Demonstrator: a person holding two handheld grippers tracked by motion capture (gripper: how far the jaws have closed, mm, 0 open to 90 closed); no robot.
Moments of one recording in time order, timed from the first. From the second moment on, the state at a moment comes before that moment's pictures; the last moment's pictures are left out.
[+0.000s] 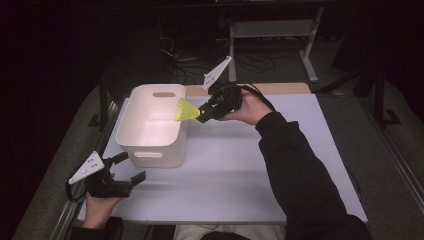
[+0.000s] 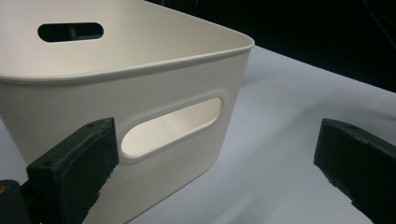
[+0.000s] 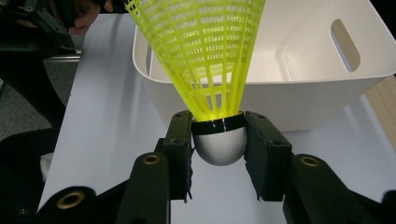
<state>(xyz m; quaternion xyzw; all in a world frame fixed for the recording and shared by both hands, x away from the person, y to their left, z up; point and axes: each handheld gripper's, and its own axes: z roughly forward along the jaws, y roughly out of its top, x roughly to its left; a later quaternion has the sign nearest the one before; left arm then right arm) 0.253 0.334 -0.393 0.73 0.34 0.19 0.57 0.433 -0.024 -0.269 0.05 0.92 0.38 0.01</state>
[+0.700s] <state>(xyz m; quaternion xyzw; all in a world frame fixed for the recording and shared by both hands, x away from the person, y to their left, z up) 0.253 0.334 -0.393 0.73 0.34 0.19 0.57 0.431 0.002 -0.261 0.03 0.92 0.38 0.01</state>
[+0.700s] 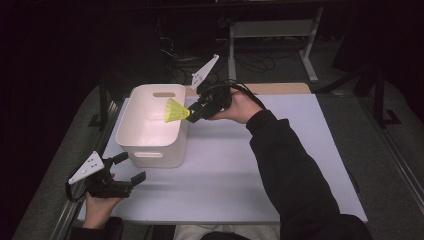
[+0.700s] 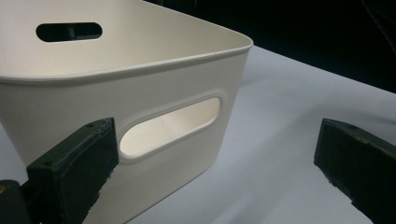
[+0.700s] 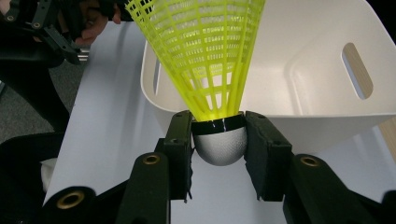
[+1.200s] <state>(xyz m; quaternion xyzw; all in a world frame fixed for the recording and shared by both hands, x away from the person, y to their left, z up) 0.252 0.334 -0.393 0.72 0.34 0.19 0.57 0.432 0.024 -0.262 0.02 0.92 0.38 0.00</state>
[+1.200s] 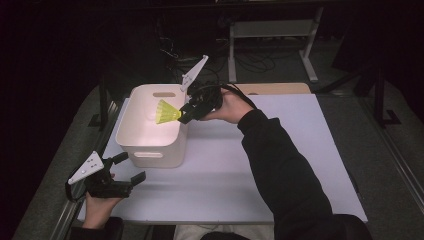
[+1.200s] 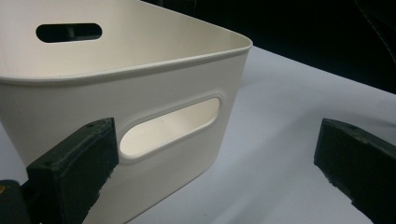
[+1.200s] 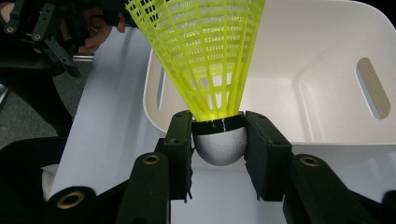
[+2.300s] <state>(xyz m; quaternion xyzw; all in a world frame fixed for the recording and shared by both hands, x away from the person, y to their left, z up) 0.252 0.334 -0.393 0.72 0.34 0.19 0.57 0.433 0.057 -0.285 0.00 0.92 0.39 -0.02</state>
